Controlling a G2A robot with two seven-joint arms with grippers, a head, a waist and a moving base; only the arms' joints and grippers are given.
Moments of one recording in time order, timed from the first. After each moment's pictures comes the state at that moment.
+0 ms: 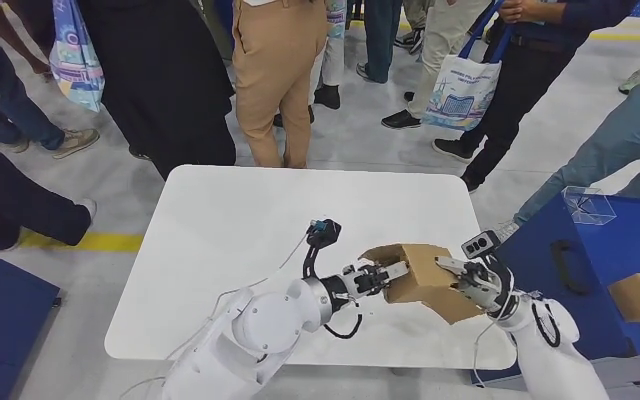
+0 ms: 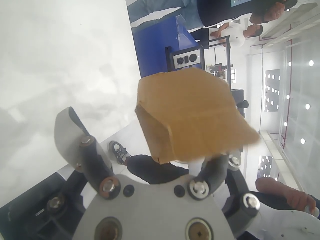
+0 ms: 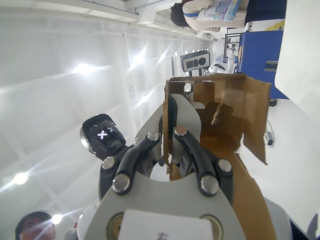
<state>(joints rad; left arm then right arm) 1.03 -1.36 -0.87 -1.90 0.15 0.48 -0.58 -1.38 -1.04 1.60 -1.45 1.01 0.02 1.27</state>
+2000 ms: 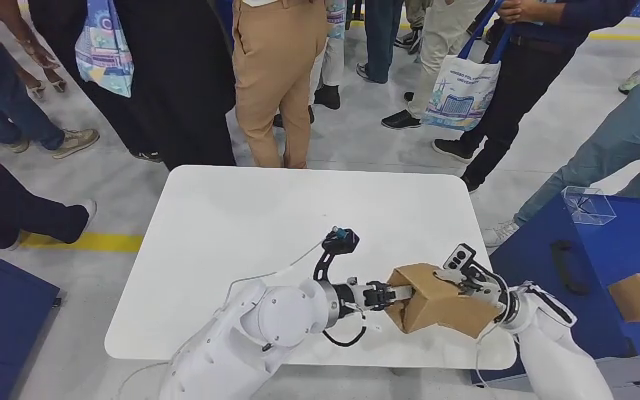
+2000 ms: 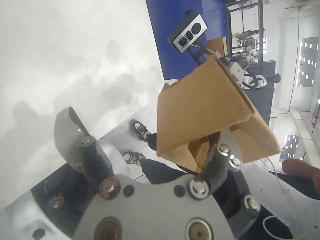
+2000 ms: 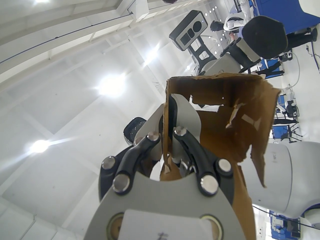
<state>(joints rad) 0.93 -1.36 -0.79 -1.82 0.26 0.50 -0.79 -1.35 -1.00 1.56 -1.39 1.04 0.39 1.41</state>
